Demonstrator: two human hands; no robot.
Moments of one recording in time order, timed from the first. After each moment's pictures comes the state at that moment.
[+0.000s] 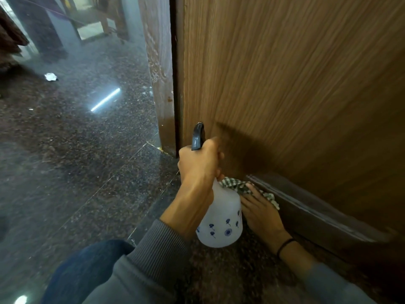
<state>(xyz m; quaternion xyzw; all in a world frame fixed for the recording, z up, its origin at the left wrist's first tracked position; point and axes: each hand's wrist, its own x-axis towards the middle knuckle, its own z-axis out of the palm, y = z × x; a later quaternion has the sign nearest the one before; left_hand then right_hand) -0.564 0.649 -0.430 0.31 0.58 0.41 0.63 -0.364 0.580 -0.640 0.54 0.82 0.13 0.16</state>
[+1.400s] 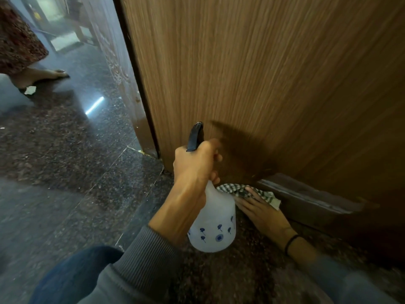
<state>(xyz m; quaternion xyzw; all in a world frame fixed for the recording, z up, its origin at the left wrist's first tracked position) -0.530 0.617 -0.421 0.38 0.56 0.35 0.65 -0.317 0.525 -0.658 0.54 0.81 0.10 0.22</state>
